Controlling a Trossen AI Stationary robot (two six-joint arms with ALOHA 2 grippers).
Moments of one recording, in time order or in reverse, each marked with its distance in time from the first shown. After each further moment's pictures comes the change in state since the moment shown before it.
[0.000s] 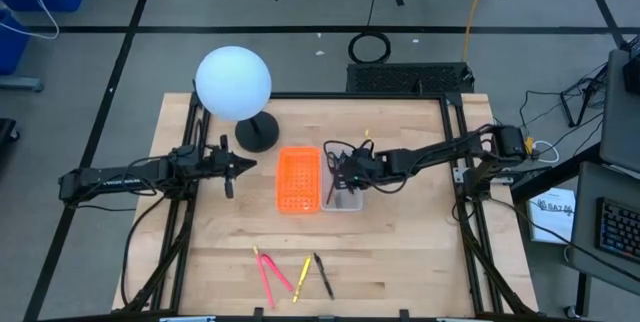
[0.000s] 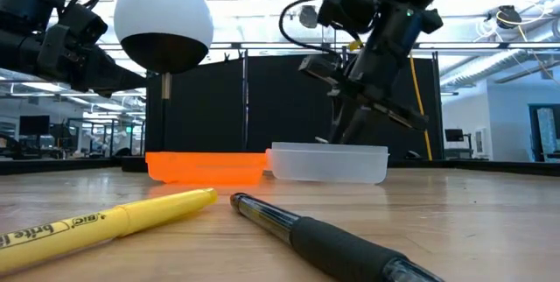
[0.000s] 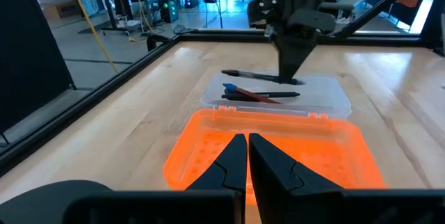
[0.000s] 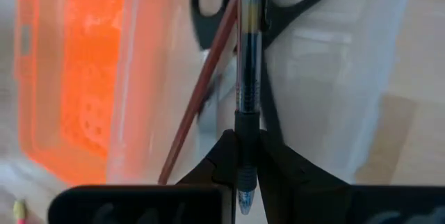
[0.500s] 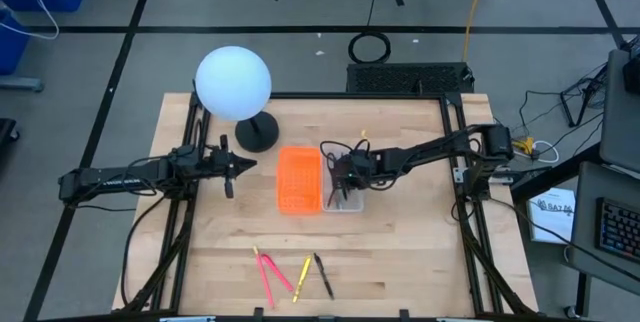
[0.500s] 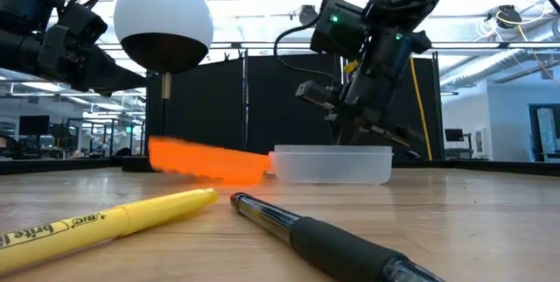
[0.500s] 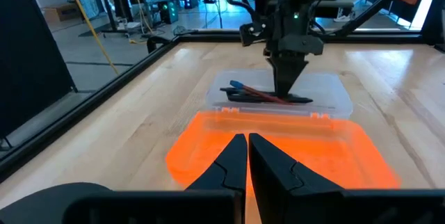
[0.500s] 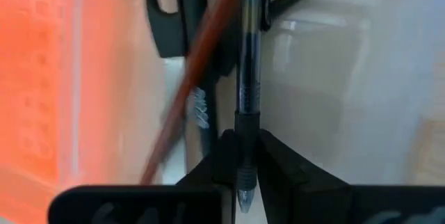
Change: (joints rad) left arm 0.000 0.000 0.000 0.001 0.001 0.017; right arm -0.051 0.100 -0.001 0.041 -0.078 -0.031
